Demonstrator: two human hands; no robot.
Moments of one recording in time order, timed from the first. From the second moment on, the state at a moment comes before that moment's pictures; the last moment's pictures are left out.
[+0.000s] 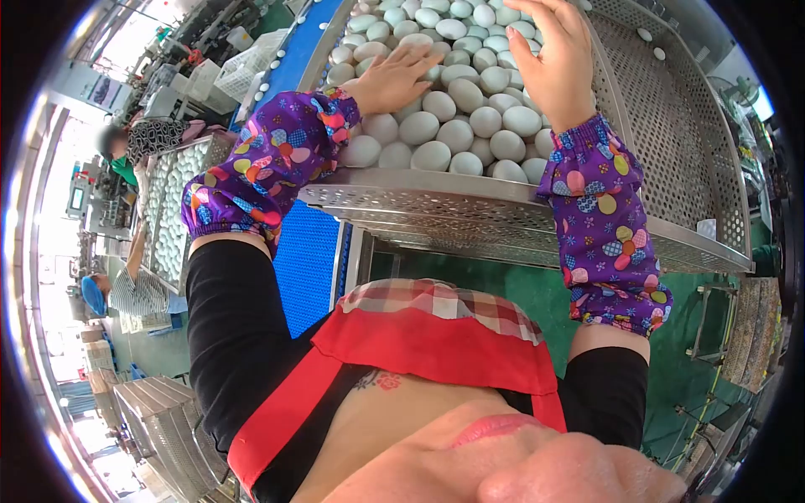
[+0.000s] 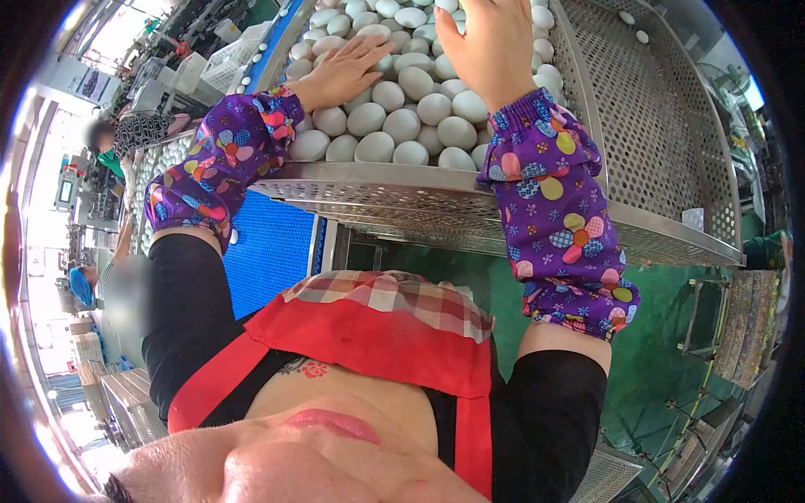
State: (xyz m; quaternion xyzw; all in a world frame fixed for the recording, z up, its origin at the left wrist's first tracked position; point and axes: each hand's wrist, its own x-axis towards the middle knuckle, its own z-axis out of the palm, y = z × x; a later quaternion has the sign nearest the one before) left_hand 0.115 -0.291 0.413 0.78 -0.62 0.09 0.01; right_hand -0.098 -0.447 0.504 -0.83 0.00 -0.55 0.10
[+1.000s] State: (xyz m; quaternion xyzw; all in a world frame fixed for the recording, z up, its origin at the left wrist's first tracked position) left_hand -0.062 0.189 0.014 0.97 -0.11 -0.15 0.16; right_hand -0.035 -0.246 0.499 -0.93 -0.20 -0.20 0.22
